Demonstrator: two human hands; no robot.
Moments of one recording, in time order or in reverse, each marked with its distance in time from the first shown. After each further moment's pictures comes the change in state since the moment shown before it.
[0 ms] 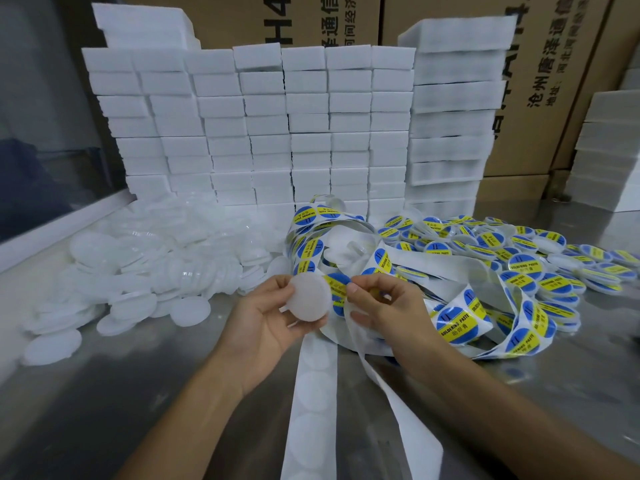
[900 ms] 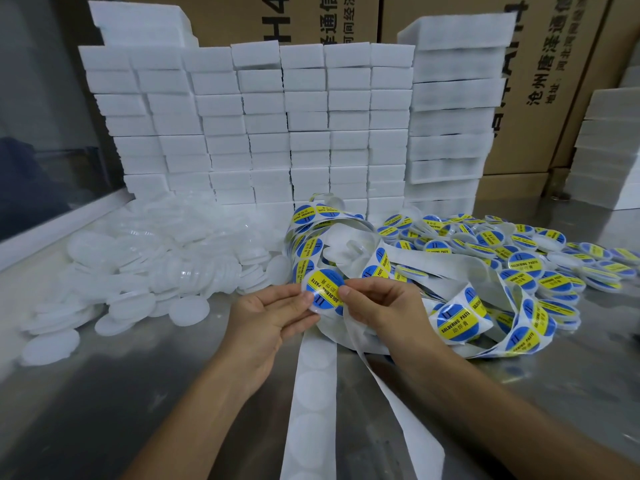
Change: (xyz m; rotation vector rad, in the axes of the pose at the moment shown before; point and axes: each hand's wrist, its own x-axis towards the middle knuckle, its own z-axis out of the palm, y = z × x) left_hand 0.001 -0.009 0.000 0.230 0.180 0.097; right_hand -0.009 -0.005 0.006 0.113 -0.078 -0.054
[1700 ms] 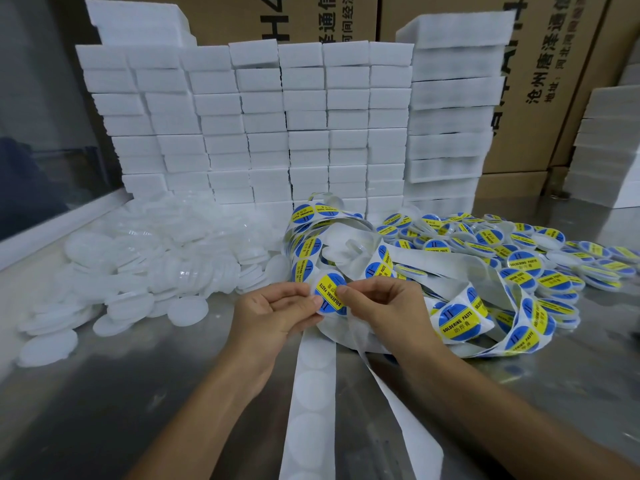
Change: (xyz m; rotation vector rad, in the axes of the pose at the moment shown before) left_hand -0.005 -0.001 0.004 0.115 -0.016 0.094; right_hand 0.005 0.006 -0.005 -0.176 0.051 -0.045
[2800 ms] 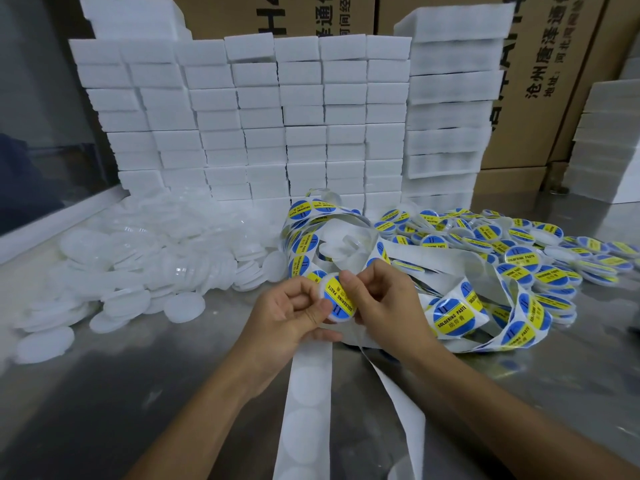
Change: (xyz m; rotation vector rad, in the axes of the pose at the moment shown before) left_hand -0.008 -0.002 0.011 0.119 -0.291 0.079; right_hand 0.005 0.008 -0.003 -0.228 0.035 -0.245
